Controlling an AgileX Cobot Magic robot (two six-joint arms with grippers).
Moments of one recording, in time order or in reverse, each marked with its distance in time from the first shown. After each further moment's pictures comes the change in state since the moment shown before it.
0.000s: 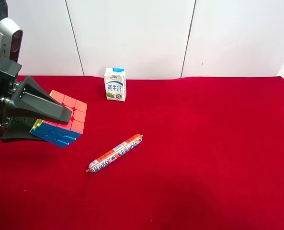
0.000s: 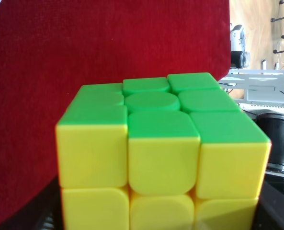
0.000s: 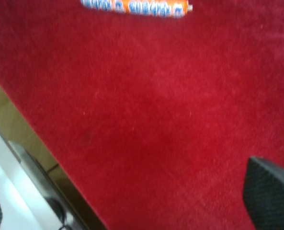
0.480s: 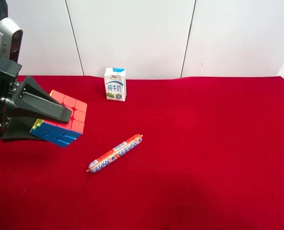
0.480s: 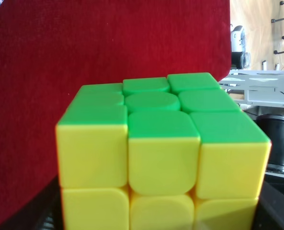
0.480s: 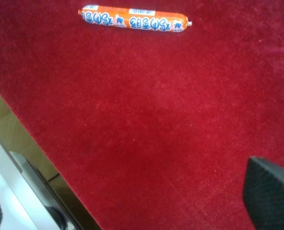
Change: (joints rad) left arm 0.000 0.000 0.000 0.000 -0.002 0.004; right arm 0.000 0.000 0.002 0.004 -0.018 0.000
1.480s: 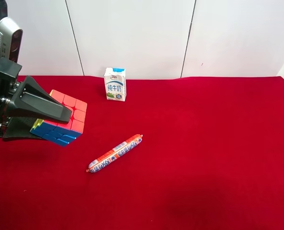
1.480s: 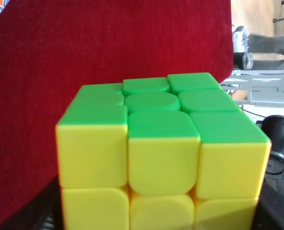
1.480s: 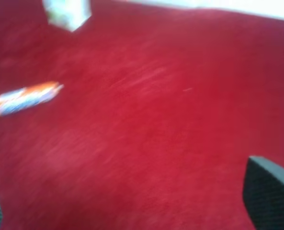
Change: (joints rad) left arm 0.000 0.000 0.000 0.000 -0.012 0.014; right arm -0.546 -0.230 0.003 0.004 0.001 0.000
